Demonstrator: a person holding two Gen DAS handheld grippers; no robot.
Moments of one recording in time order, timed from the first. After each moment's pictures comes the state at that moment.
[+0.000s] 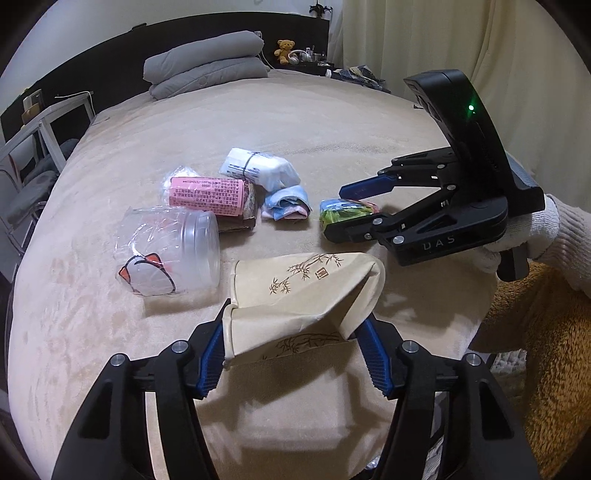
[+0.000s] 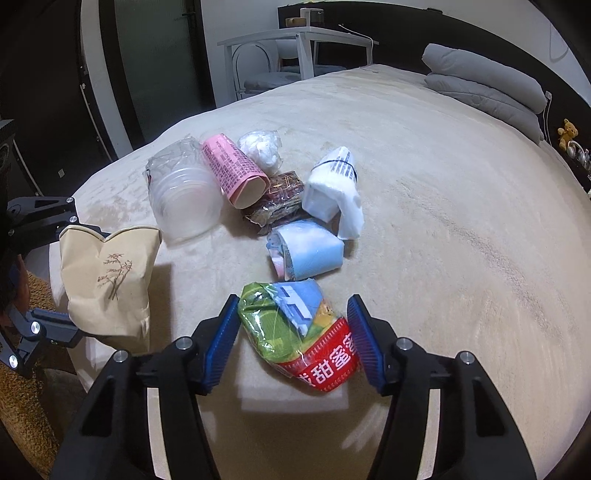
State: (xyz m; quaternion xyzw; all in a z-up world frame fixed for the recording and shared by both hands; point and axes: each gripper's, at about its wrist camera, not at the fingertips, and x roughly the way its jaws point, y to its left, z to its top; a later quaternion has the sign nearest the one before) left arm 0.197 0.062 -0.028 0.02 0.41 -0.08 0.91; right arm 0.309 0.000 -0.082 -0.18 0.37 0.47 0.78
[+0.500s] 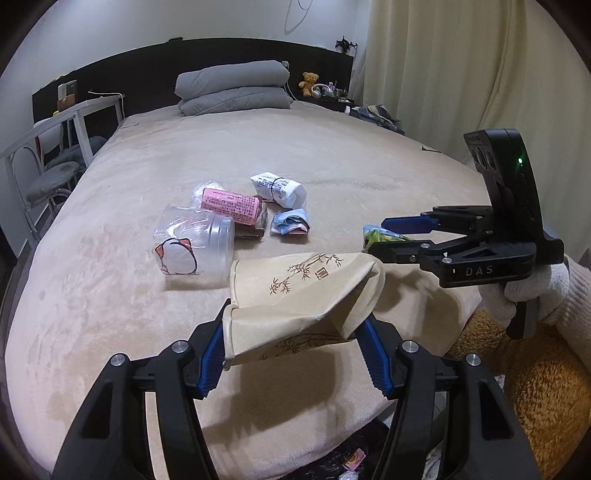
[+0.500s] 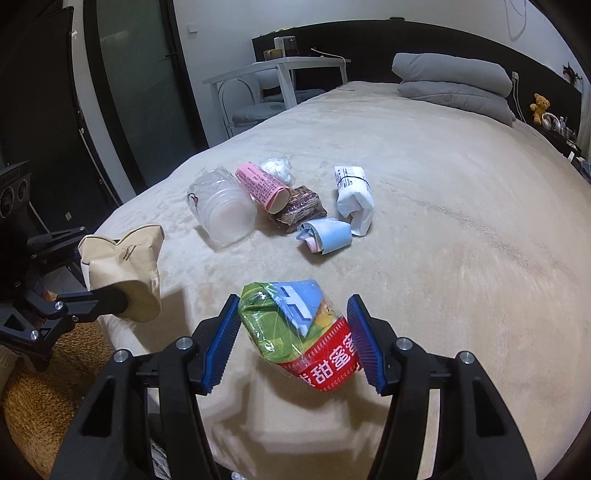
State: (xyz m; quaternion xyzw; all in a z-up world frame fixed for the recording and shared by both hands) left arm 0.141 0.064 -0.007 -0.03 0.35 -0.05 0.94; right arm 0.247 -0.054 -0.057 -0.09 0.36 0.46 0.81
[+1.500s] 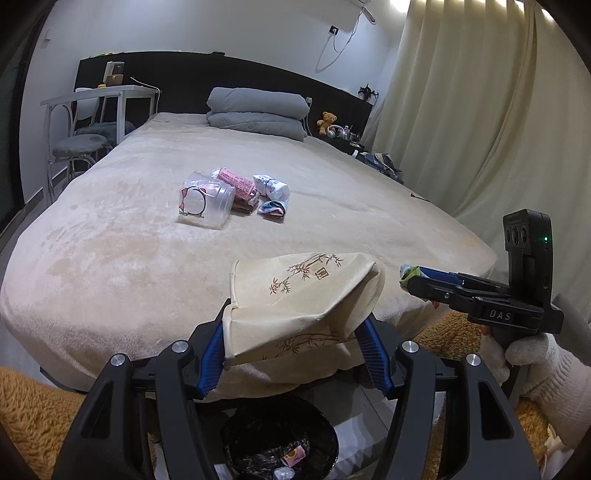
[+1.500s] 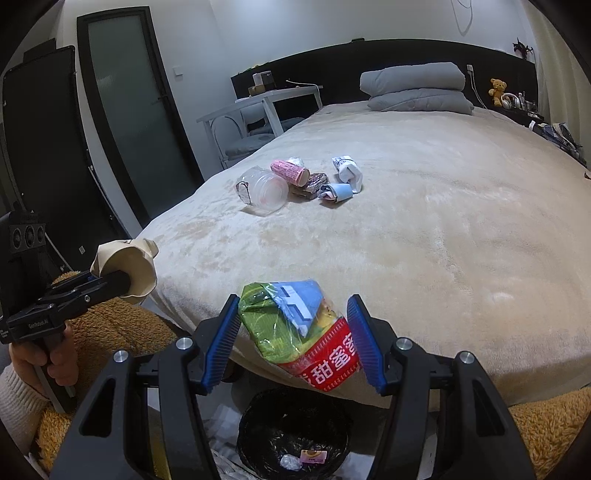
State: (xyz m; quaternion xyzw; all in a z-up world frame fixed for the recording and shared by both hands) left arm 0.009 0.029 -0.011 -0.13 0.28 -0.03 0.95; right arm 0.114 -0.147 -0.052 -0.01 0.33 0.43 0.84
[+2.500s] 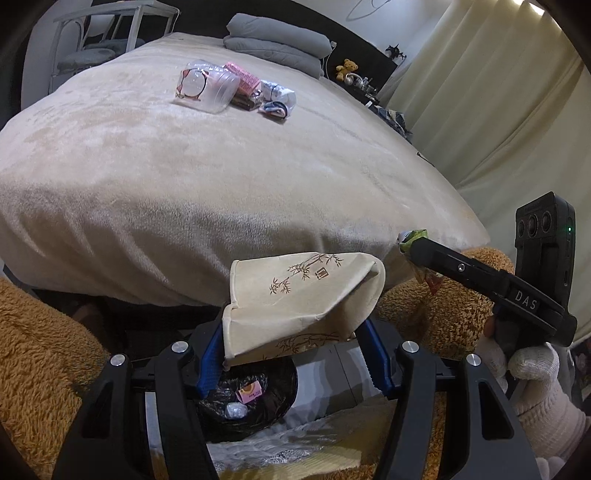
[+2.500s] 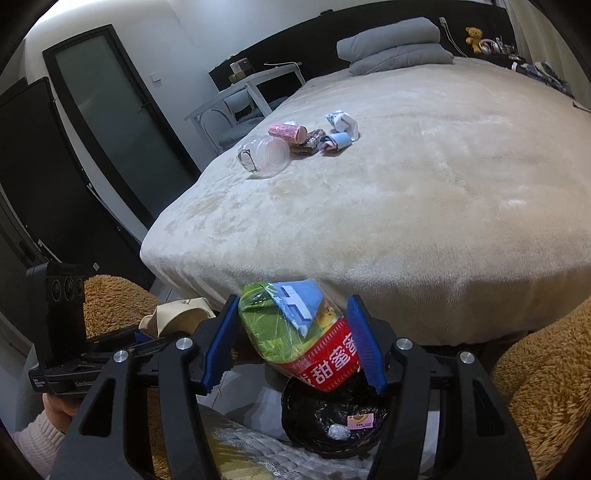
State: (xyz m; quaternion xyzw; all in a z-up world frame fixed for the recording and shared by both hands) left arm 0.008 0.008 -0.077 -0.23 0.40 -0.04 0.89; right arm 0.090 -0.152 -0.087 0.06 0.42 0.41 0.81
